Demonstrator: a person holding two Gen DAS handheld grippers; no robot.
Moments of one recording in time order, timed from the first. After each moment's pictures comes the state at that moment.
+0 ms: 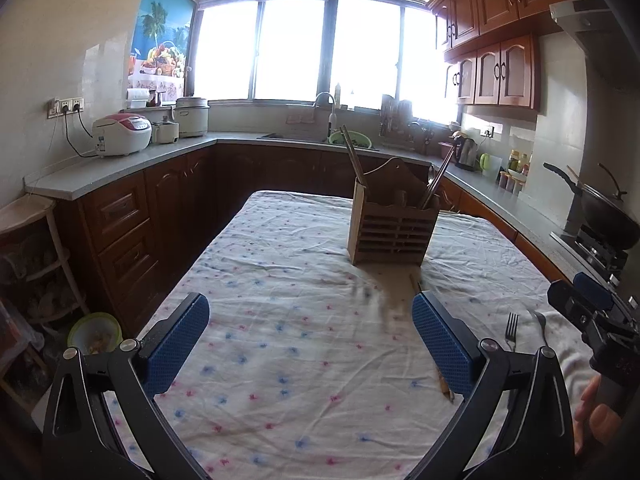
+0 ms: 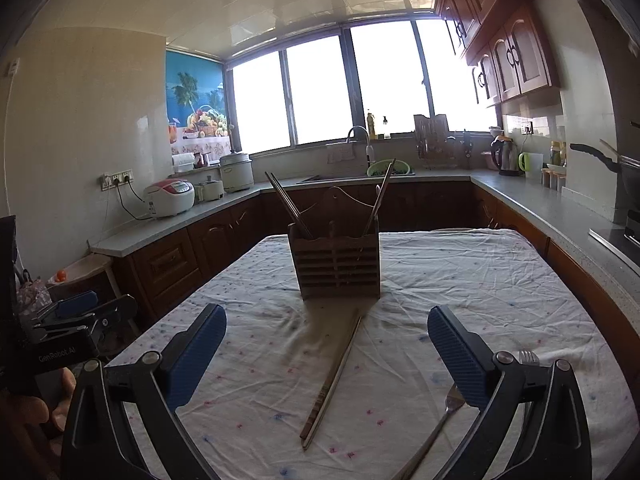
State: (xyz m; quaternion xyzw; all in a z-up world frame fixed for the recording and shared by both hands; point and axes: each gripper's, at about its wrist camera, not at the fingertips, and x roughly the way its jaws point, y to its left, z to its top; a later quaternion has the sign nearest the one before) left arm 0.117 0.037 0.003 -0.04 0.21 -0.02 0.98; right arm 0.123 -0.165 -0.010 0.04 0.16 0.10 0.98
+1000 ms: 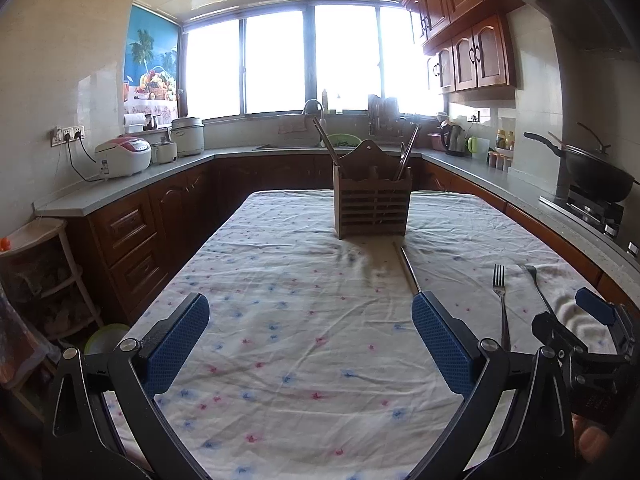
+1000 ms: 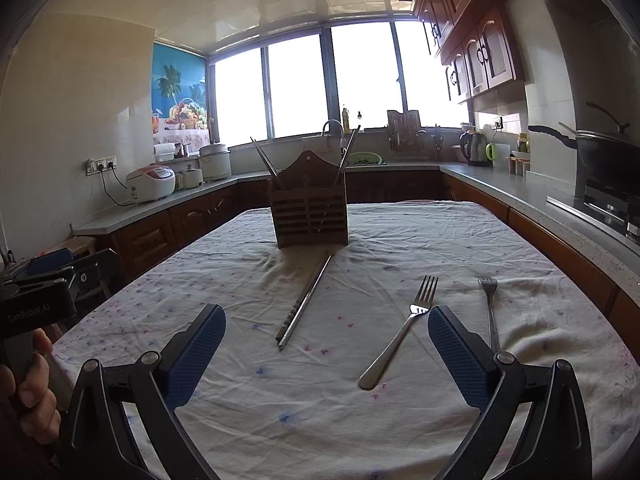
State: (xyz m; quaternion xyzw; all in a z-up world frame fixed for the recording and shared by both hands) left arm 0.048 0.001 -0.025 0.01 0.19 -0.01 0.98; right arm 0.045 -0.177 -0.074 0.04 0.16 0.05 0.98
